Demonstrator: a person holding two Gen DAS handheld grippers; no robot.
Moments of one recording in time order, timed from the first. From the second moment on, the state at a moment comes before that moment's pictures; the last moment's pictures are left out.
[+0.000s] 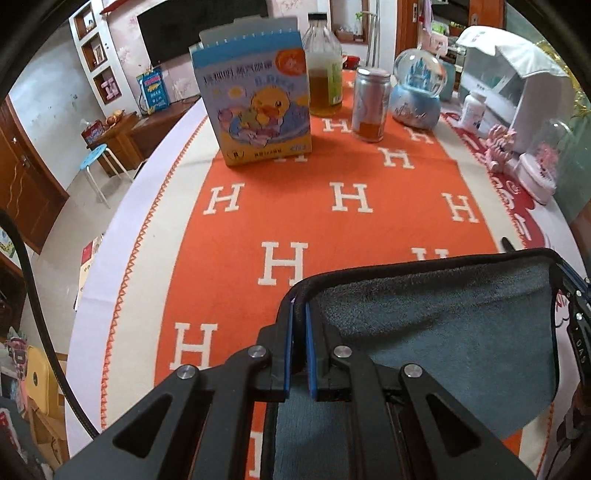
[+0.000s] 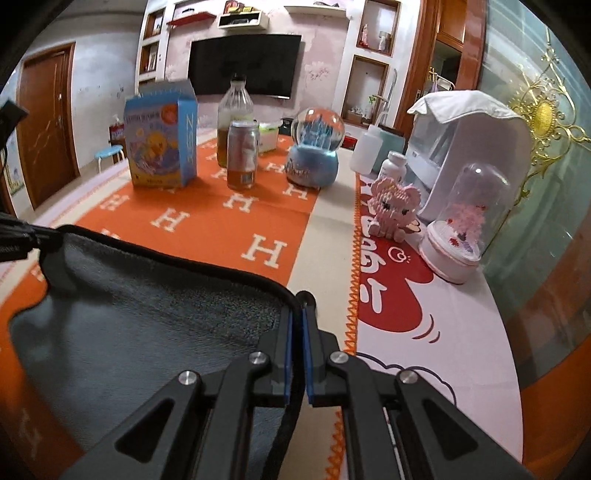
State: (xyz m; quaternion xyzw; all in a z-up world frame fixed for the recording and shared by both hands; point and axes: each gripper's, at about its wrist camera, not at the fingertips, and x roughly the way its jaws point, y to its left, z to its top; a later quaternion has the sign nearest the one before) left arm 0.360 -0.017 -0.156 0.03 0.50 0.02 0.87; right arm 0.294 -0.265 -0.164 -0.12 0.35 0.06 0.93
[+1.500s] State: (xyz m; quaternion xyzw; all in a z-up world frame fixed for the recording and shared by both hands) left arm 0.161 0.015 -0.099 0.00 0.52 0.00 0.85; right arm 0.113 -0.209 -0.115 -0.03 0.45 0.08 0.89
